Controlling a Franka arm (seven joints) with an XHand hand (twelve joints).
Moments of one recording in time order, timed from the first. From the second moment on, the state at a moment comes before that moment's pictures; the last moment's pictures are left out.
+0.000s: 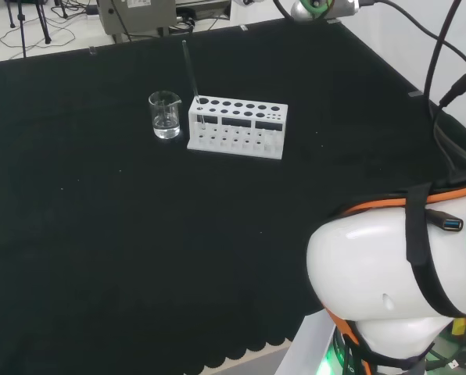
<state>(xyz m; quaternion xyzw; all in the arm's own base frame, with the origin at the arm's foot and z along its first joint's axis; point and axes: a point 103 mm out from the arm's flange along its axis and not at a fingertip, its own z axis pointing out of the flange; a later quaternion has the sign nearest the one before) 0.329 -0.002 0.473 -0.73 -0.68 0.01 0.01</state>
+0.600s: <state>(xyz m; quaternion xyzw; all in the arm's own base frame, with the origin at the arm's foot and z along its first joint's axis) 0.372 -0.005 0.467 -0.72 -0.70 0.01 0.00</state>
